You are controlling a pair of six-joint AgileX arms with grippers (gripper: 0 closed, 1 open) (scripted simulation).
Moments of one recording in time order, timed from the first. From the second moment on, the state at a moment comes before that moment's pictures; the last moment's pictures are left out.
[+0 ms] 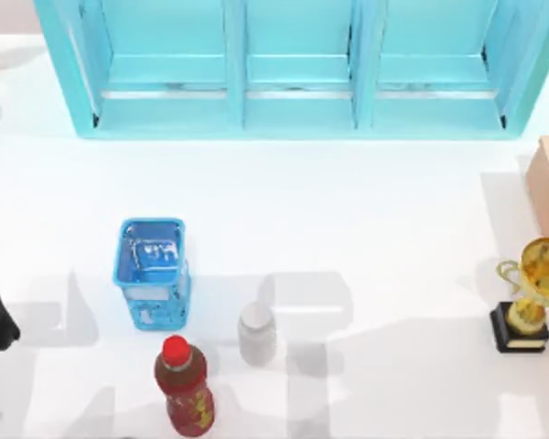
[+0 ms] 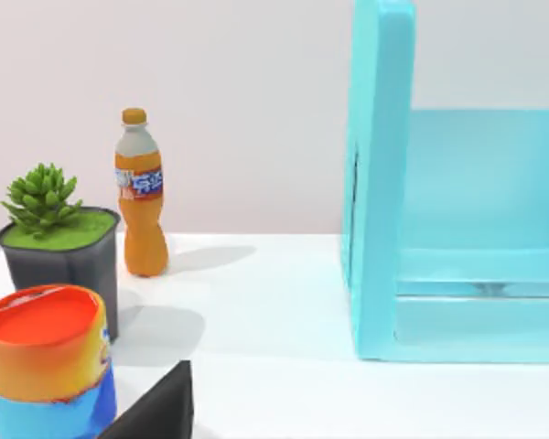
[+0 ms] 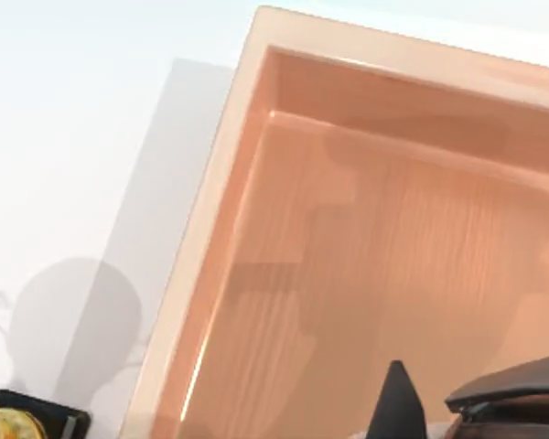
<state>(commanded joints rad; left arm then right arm) 0.00 0.00 0.00 0.00 0.00 0.00 -0.37 1.19 1.01 -0.75 -0.40 -0.48</state>
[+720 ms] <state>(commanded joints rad) 0.00 0.00 0.00 0.00 0.00 0.00 -0.36 1.19 0.97 -0.71 -0.39 -0.47</state>
